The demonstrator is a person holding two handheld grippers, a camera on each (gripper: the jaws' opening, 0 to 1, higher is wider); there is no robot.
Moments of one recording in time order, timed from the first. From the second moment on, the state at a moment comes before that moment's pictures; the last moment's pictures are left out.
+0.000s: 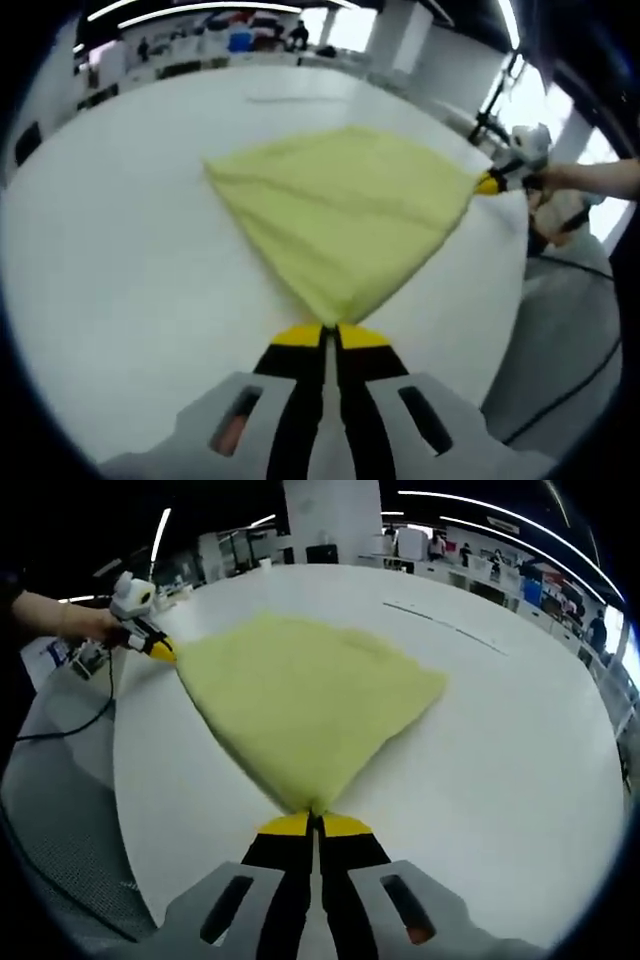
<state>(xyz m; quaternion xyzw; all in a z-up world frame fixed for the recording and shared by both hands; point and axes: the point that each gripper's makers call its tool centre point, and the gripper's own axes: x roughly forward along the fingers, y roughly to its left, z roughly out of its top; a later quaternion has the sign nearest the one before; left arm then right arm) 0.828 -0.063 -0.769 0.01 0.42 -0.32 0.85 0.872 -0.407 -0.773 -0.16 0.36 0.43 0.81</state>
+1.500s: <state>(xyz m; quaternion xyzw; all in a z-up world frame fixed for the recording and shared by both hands) 0.816 -0.054 -0.772 -0.04 0.43 -0.33 0.84 0.870 -0.412 -0.777 -0.17 0.37 0.43 0.81</state>
